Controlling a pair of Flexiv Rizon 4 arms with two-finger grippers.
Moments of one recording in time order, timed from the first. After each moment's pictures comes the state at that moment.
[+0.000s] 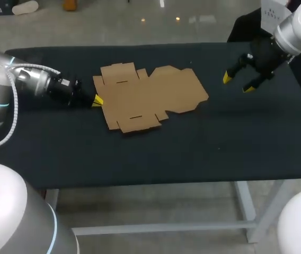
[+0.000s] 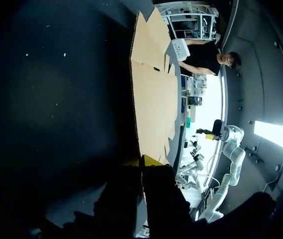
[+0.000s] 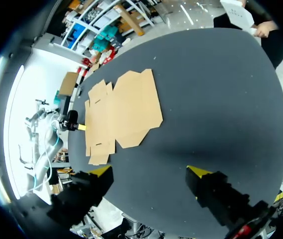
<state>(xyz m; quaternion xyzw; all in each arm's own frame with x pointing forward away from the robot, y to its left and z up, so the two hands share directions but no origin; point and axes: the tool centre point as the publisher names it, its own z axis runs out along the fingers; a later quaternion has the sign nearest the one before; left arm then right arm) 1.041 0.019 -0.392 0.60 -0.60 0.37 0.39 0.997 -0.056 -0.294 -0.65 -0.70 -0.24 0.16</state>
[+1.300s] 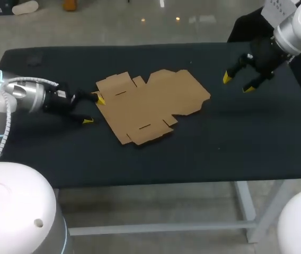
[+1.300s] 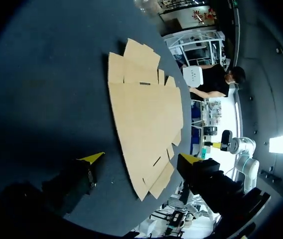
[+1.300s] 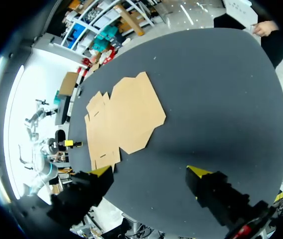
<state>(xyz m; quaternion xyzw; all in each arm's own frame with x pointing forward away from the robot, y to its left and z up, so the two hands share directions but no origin) 0.966 0.021 -0.353 0.69 -0.55 0.40 0.25 0.997 -0.056 -0.294 -0.65 -0.70 -0.24 0.16</state>
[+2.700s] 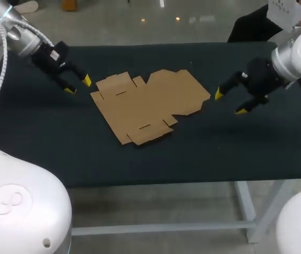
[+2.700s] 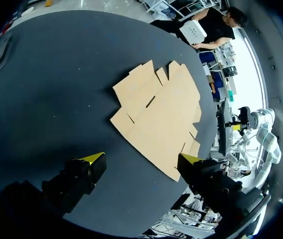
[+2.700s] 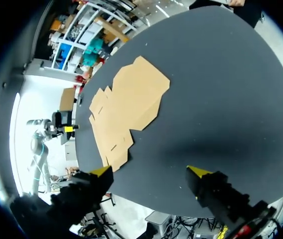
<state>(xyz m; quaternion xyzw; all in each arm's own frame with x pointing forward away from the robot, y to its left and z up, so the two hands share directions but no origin) 1.048 0.083 -0.320 0.56 -0.76 0.24 0.22 0.914 -0.013 -0.298 -0.72 -0.62 -0.25 0.18</state>
